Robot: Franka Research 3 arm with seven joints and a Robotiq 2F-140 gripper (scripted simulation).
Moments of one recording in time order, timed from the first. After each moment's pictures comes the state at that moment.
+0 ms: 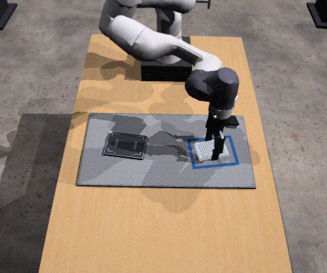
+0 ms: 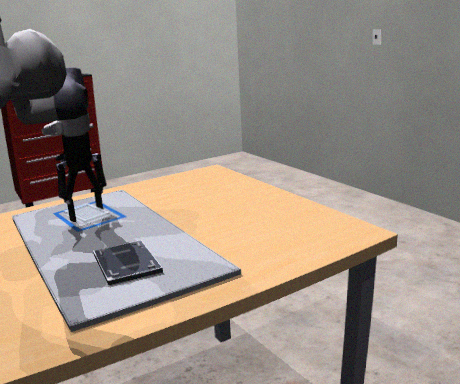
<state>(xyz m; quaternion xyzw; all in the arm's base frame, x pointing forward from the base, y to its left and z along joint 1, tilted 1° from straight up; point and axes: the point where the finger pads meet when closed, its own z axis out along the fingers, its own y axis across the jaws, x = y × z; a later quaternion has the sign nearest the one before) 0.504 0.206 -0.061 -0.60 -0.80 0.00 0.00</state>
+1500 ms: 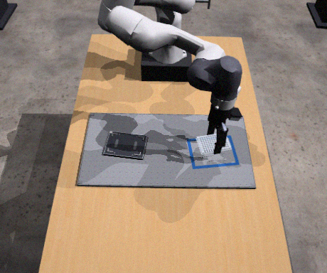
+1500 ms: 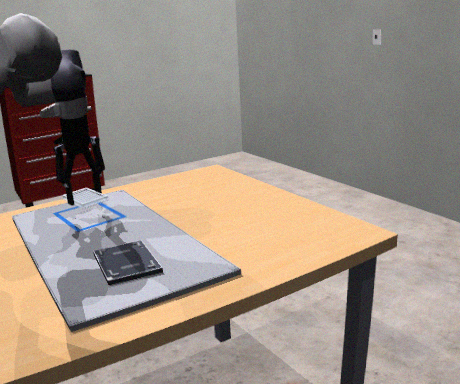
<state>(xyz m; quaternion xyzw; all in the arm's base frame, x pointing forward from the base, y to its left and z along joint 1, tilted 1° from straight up) 0.507 0.208 -0.013 -0.61 -0.79 -0.01 0.00</state>
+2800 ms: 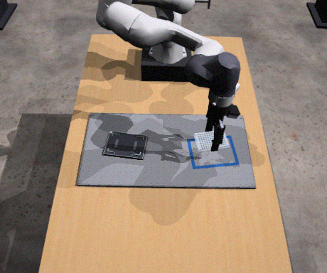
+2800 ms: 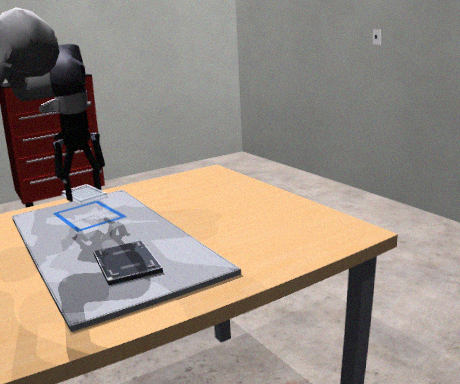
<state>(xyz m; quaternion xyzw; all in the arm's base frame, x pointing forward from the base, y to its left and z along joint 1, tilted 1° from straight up) 0.504 0.197 0.001 -0.63 -0.78 0.00 0.00</state>
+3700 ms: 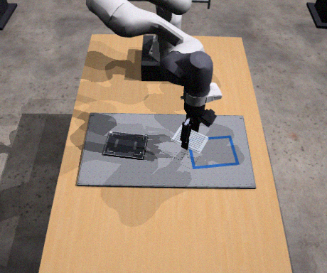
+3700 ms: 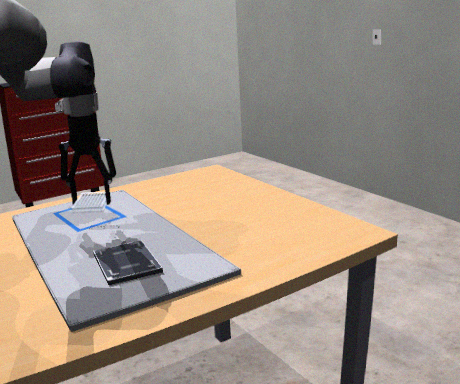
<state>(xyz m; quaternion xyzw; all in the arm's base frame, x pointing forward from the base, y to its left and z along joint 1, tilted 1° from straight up) 0.504 0.110 0.003 -0.85 -0.52 0.01 0.01</state>
